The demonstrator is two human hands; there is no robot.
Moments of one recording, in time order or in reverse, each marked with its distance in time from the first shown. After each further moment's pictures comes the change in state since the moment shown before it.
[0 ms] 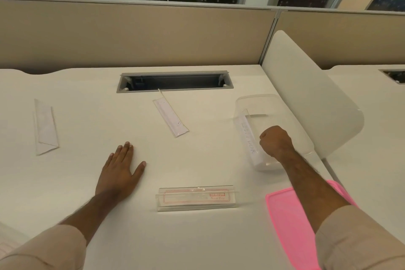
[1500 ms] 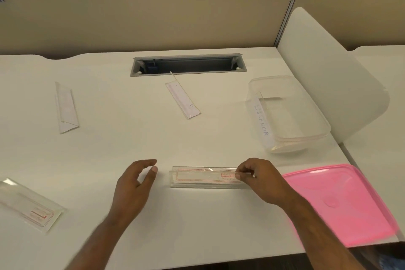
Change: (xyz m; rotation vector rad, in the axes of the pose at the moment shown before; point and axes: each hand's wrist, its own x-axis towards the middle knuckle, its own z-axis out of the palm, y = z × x) left_hand -0.115 0.054 -0.056 -0.795 0.100 -0.192; right_hand -0.129 0.030 0.063 0.237 -0.309 -0.565
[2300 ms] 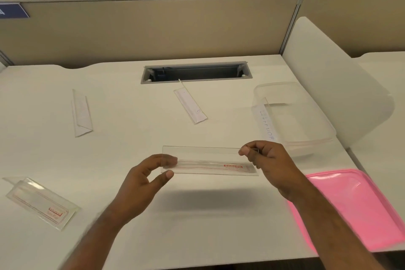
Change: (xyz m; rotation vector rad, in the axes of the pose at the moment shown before) left_hand -0.008 0.052 -0.029 -0.186 -0.298 0.122; right_hand -0.007 -0.054 -0.033 0.628 0.105 -0.006
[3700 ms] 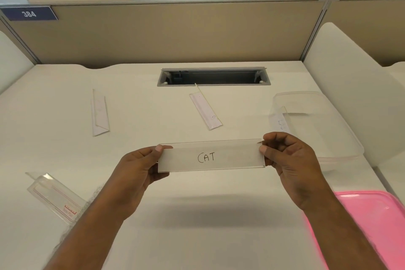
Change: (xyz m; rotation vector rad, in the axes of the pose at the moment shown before) left_hand 0.020 0.039 -0.030 -0.536 0.205 -0.356; right_hand 0.018 -0.020 0.008 0.498 0.118 -0.104
